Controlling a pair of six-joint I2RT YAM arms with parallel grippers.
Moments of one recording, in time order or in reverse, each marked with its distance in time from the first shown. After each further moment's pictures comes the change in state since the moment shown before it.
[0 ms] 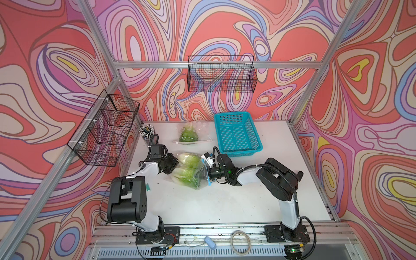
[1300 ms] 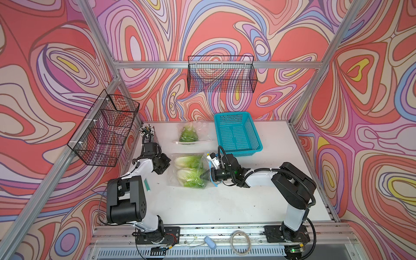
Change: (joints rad) left arm 0.113 -0.002 0.075 -0.188 -0.118 0.158; right arm -0.012 -0.192 -0.111 -0.172 0.072 -0.105
